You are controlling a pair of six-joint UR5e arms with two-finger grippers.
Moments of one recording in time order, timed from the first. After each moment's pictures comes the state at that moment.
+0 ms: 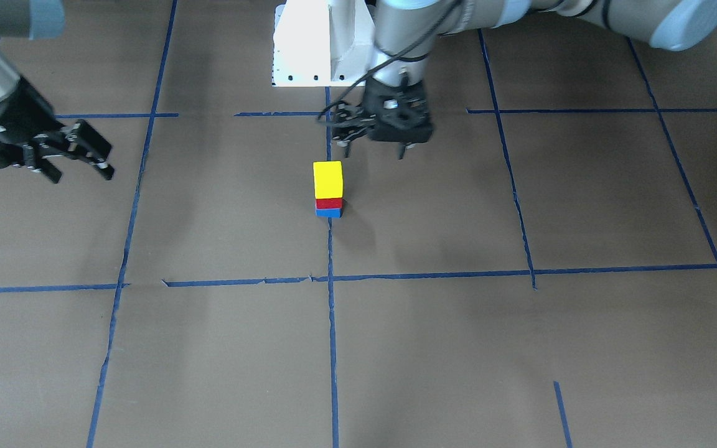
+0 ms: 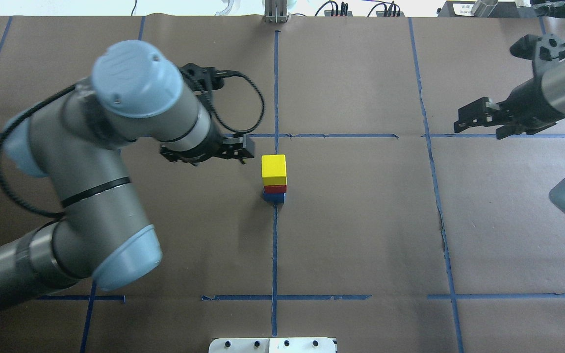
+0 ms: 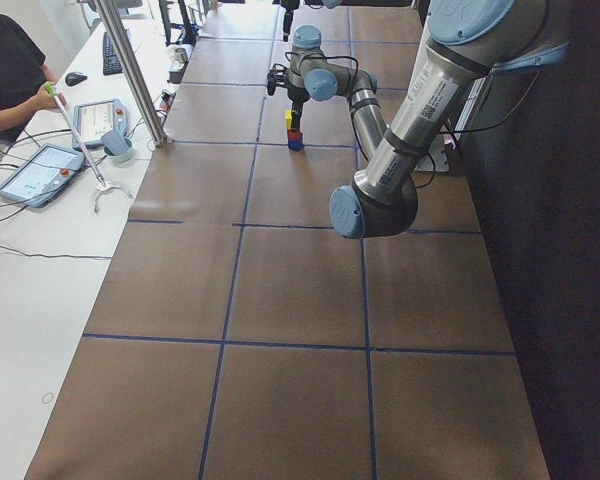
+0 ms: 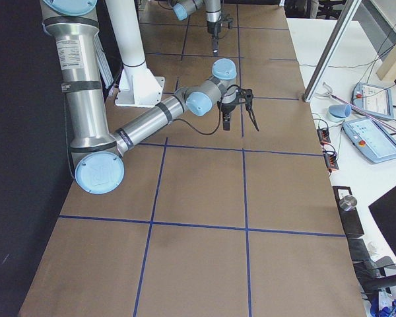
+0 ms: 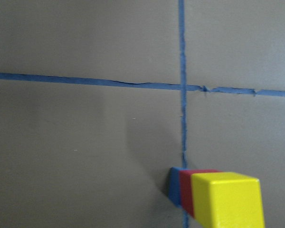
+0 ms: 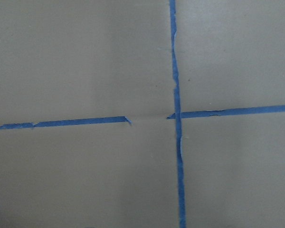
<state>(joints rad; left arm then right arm) -0.66 -2.07 -2.06 -1.45 -1.94 -1.04 1.10 -1.47 1.99 -1.39 2.27 0.80</state>
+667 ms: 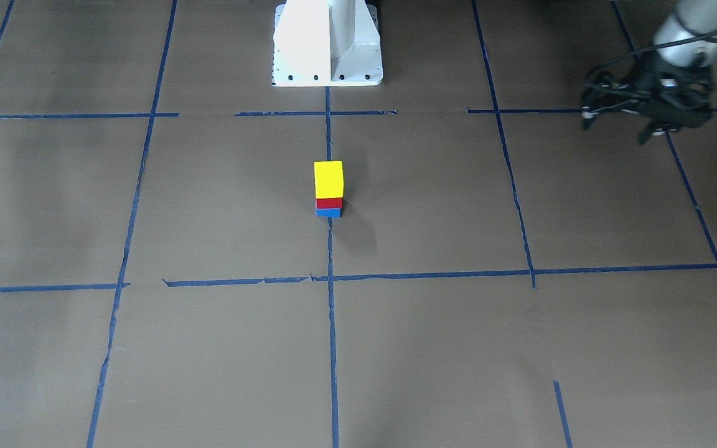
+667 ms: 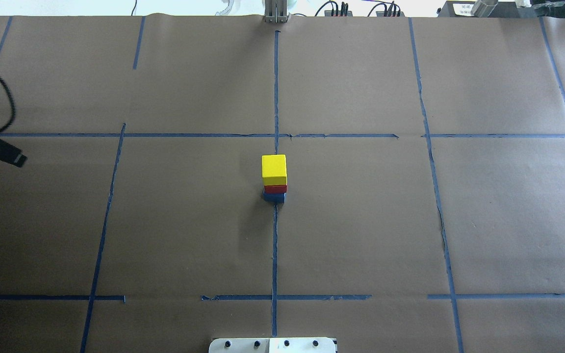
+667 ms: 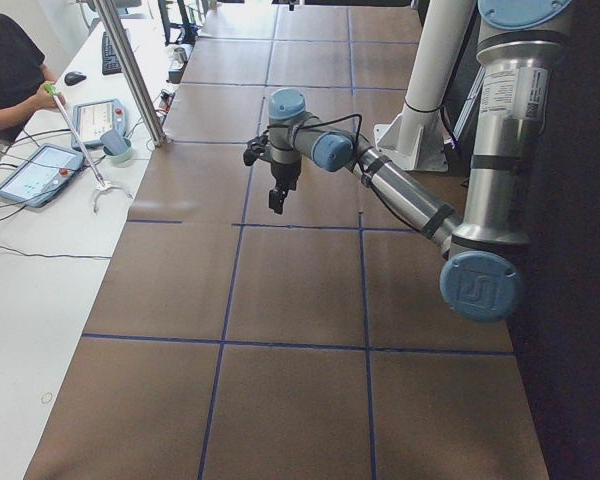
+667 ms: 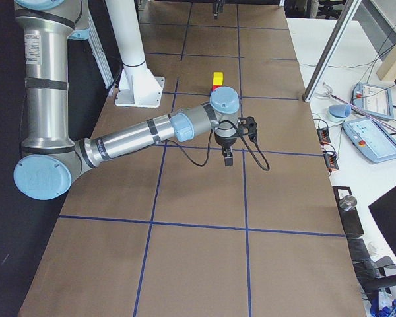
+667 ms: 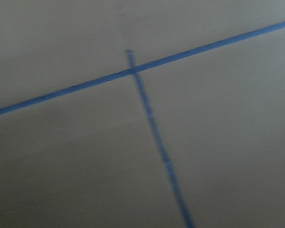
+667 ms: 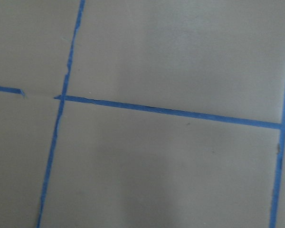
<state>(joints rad) -1.18 -1.56 -2.11 -1.48 -2.25 -0.19 1.40 -1.63 1.96 -1.56 2.39 0.22</state>
